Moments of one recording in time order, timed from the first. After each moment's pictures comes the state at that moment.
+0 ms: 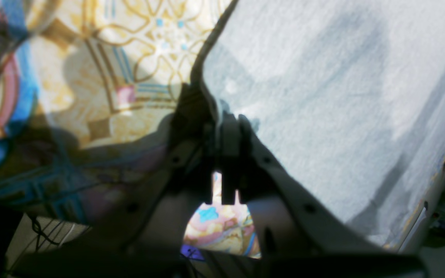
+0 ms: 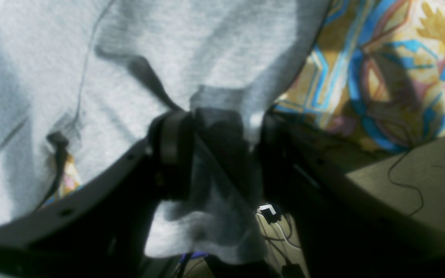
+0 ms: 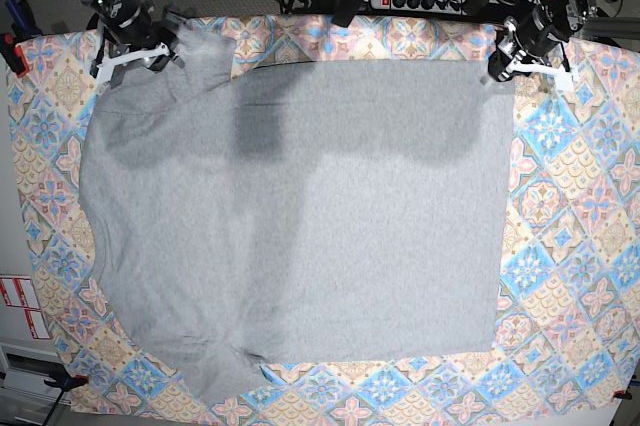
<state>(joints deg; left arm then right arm) 27.1 -11.8 -28.9 80.4 -56.1 -5.2 45.7 -31.7 2.6 23.4 93.6 32.1 0.7 -40.8</state>
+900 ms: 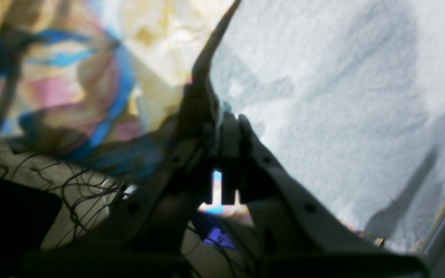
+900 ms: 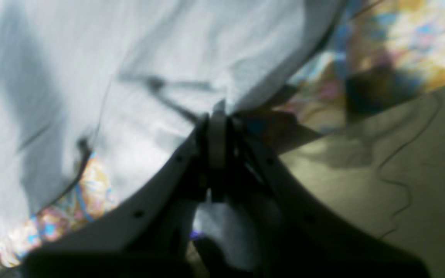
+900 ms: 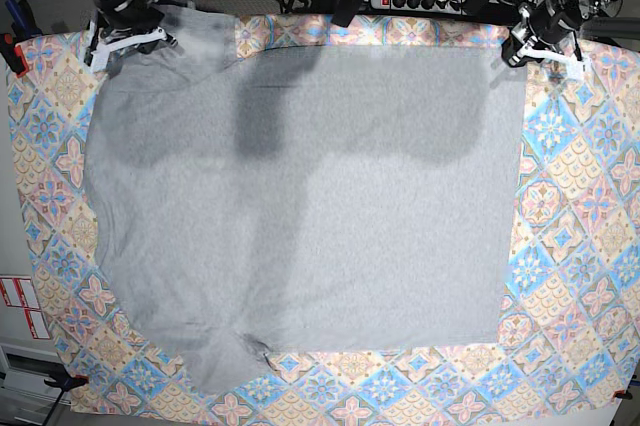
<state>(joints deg) 31.9 -15.6 -28.8 80.4 -56.6 -7.0 44.1 -37.8 2.0 25.7 103.0 32.7 1.2 -43.1</state>
